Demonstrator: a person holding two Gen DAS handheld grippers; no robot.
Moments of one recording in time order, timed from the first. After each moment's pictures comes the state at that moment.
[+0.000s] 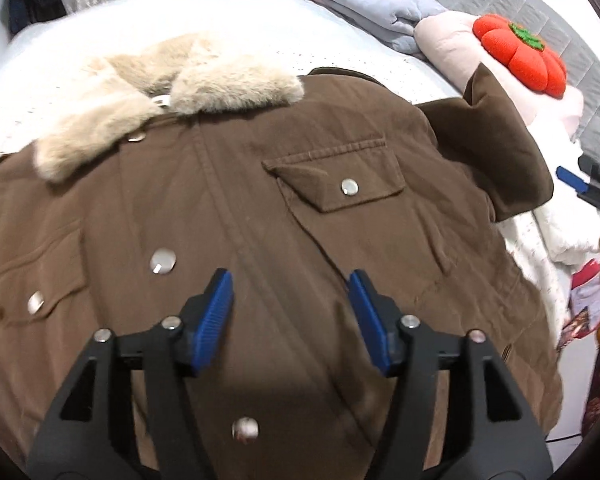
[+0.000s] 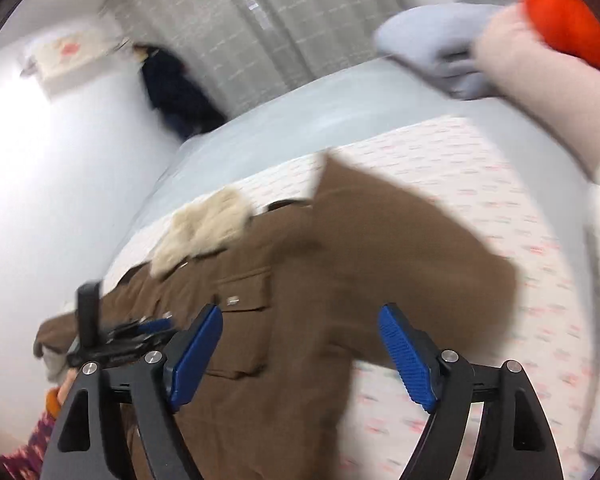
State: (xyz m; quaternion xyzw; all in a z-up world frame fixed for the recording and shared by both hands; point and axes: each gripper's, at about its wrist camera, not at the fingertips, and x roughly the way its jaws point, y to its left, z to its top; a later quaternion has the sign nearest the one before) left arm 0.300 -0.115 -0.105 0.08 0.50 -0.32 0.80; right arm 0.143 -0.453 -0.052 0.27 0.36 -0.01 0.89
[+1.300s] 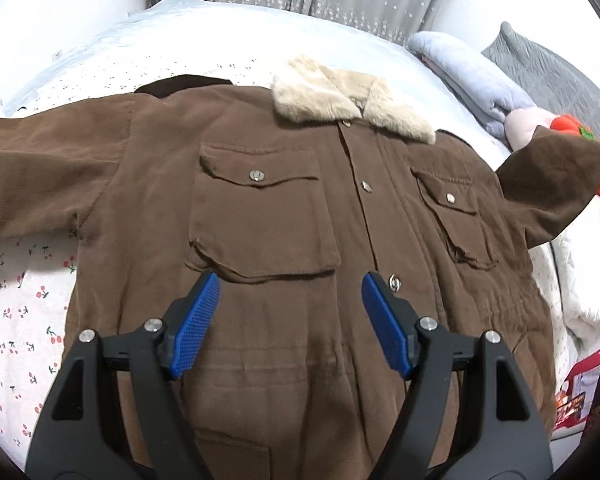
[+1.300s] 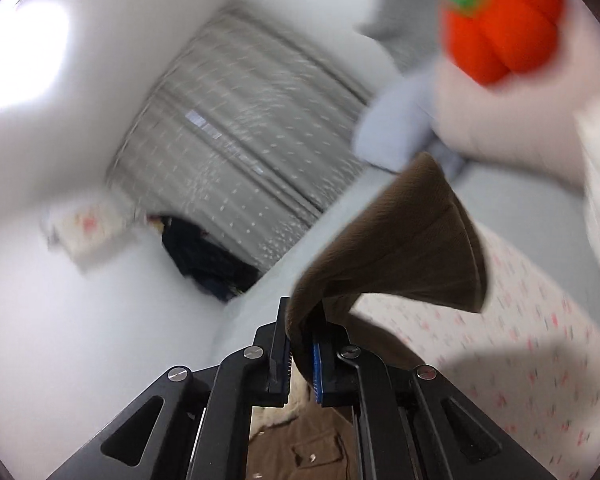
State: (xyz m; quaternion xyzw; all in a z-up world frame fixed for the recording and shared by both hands) left arm 0.237 0.039 -0.079 -0.04 0.47 -0.14 0.87; right arm 0.161 -0.481 0.062 0.35 0.12 -0.02 0.93
